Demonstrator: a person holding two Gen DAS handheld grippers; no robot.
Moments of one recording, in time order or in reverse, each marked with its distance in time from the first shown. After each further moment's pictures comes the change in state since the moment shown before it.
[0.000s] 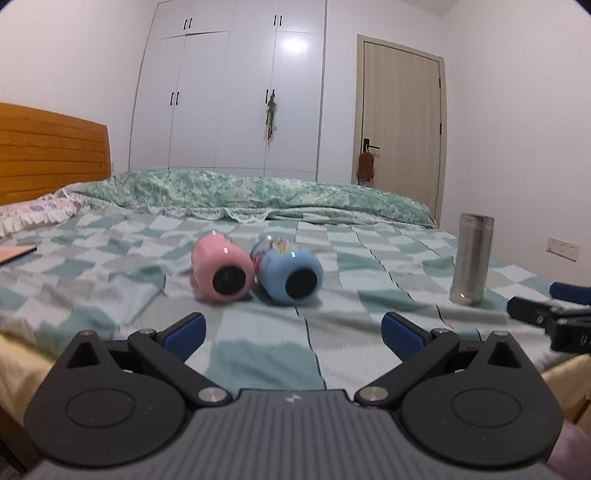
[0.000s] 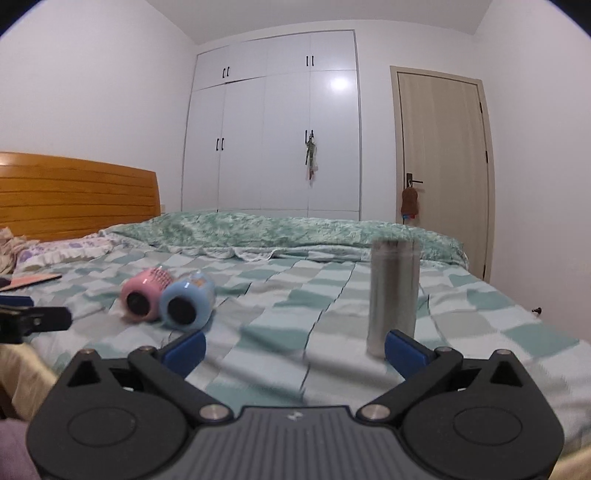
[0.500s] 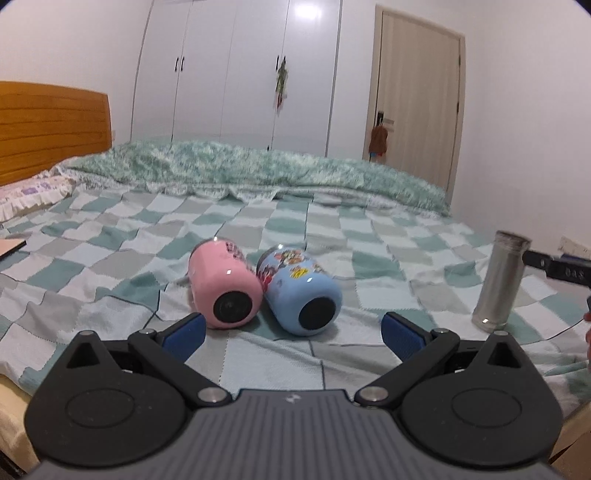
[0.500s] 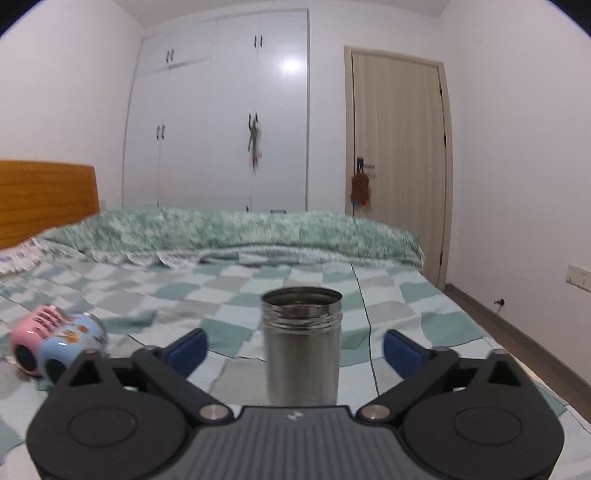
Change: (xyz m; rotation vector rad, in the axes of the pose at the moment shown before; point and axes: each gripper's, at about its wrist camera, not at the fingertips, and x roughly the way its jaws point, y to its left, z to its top) left arm 0.060 0.016 0.069 -0.038 0.109 0.016; right arm 0.105 -0.086 0.083 0.045 0.030 -0.148
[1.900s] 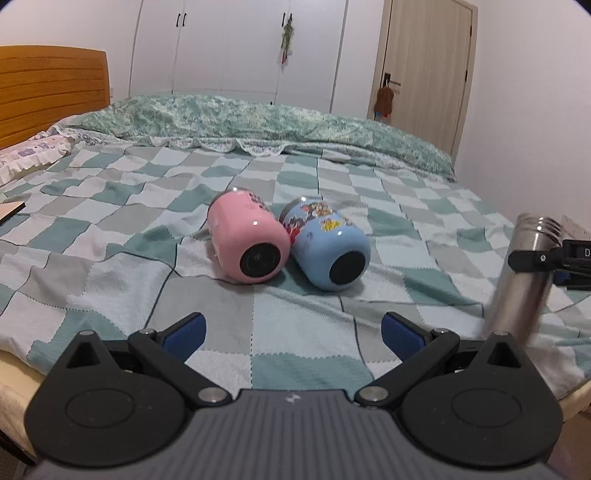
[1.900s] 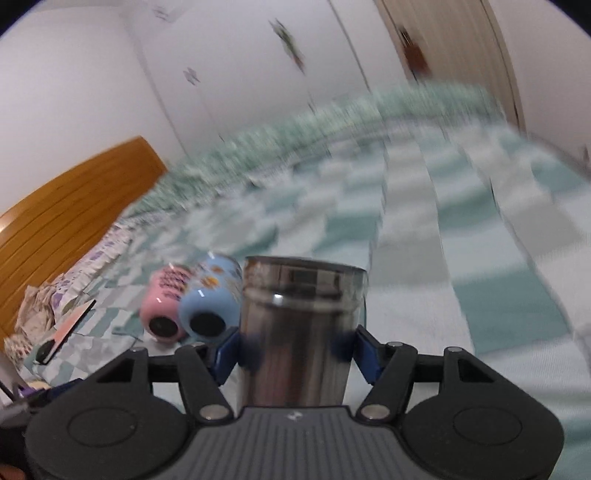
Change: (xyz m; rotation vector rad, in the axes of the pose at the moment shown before) left arm 0.016 0.037 -0.007 -0.027 0.165 -0.009; right arm 0.015 0.059 0.004 0.244 0.324 0.323
